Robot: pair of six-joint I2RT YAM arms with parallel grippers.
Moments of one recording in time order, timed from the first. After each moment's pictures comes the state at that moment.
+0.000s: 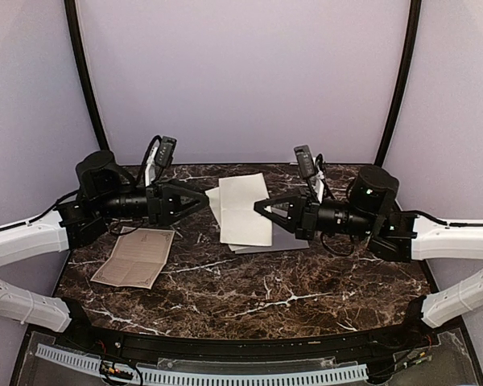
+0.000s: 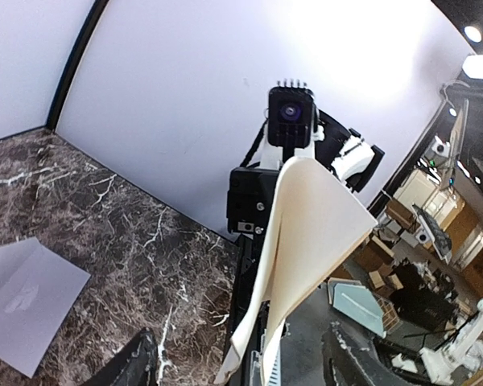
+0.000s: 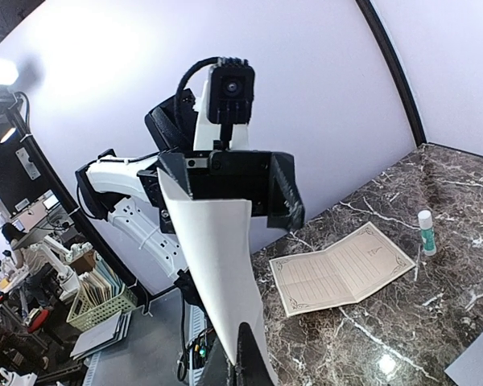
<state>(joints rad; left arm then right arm) -0.73 1.10 0.80 0.29 0.72 -0.54 1.00 1.19 0.77 0.48 -0.43 0.53</state>
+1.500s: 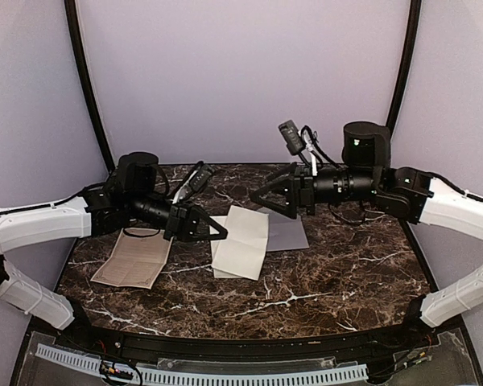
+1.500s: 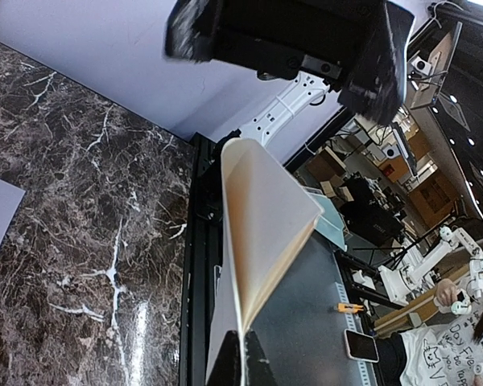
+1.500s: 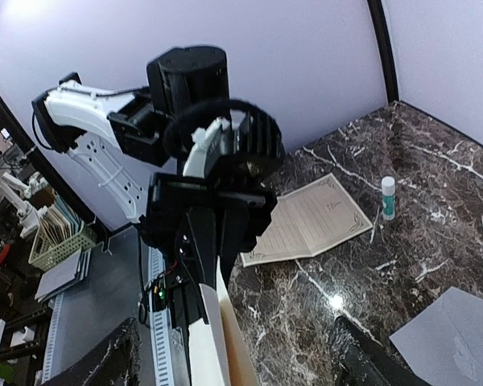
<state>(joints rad) -0.77 1.31 0.93 0.01 0.99 -0.36 0.94 1.24 1.15 -0.12 -0.48 0.28</state>
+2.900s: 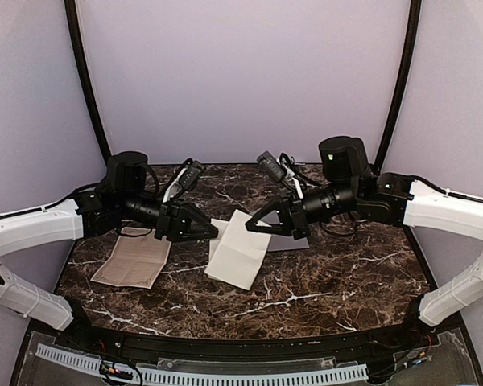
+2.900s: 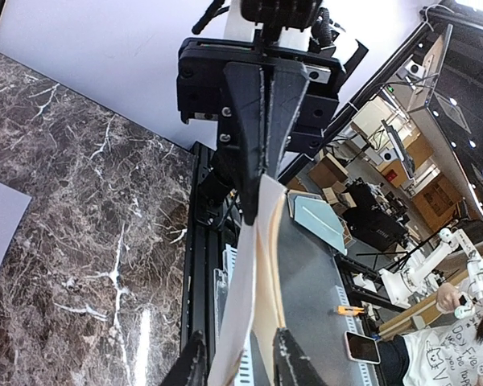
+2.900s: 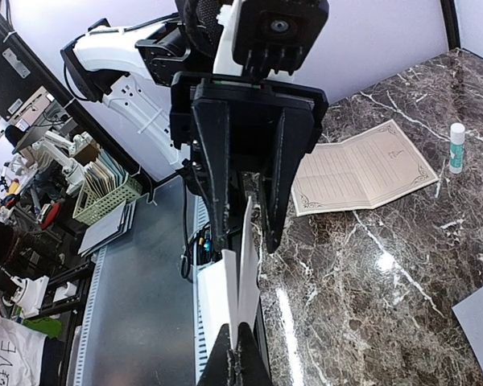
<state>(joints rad) -0.74 1.24 0.90 0.01 1.01 -0.36 0.96 1.33 1.13 -0.20 -0.70 0.26</state>
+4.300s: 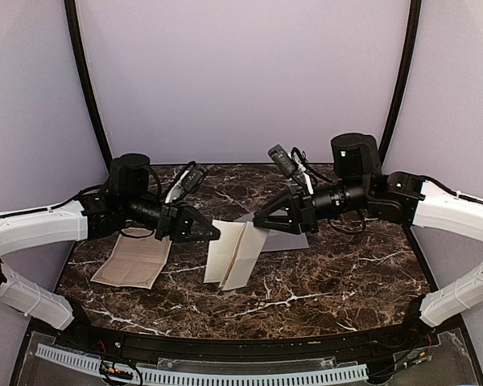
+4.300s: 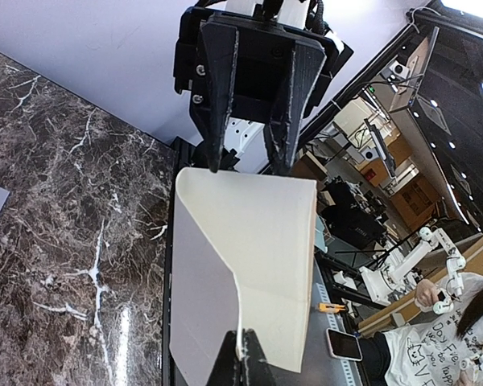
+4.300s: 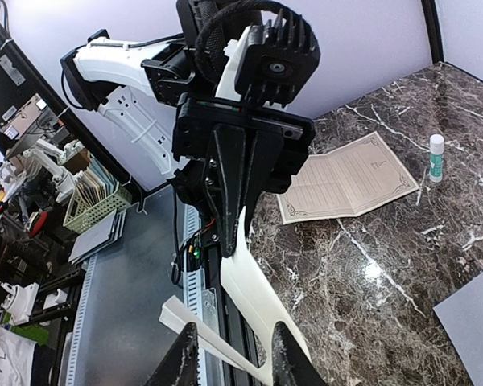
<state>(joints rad) -0.74 1.28 0.88 0.09 1.08 -0.42 0.93 1.27 1.11 -0.21 -0.66 0.25</state>
